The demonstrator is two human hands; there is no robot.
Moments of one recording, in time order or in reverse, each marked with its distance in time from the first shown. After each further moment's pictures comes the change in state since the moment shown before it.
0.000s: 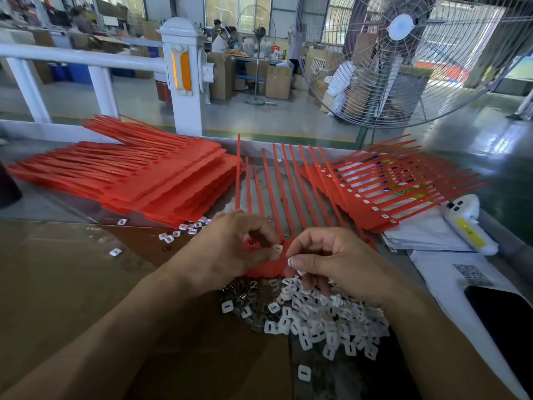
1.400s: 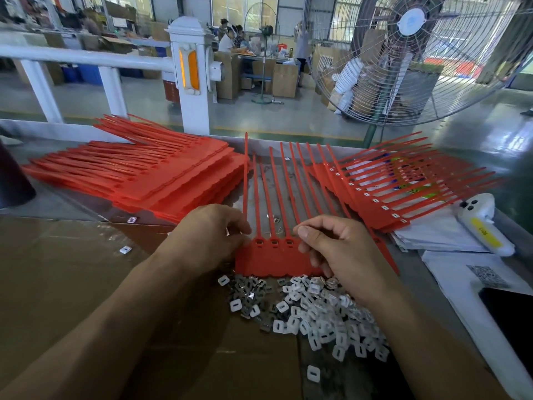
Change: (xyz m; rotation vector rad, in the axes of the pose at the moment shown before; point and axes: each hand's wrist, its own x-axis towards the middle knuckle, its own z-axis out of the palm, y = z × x) left_hand 0.002 -0.038 -0.017 0.304 0.105 -0.264; right_hand 0.011 0.001 0.022 0.000 0.374 -0.069
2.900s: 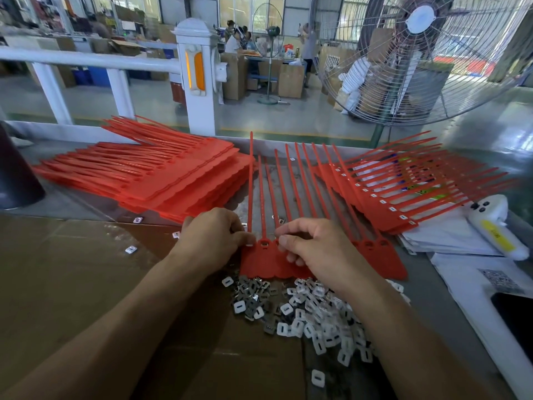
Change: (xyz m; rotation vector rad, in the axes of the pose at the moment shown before) left_hand 0.003 0.009 0.008 -0.006 0.025 -0.297; right_hand 0.023 -0.002 0.025 -0.113 -0.094 0.125
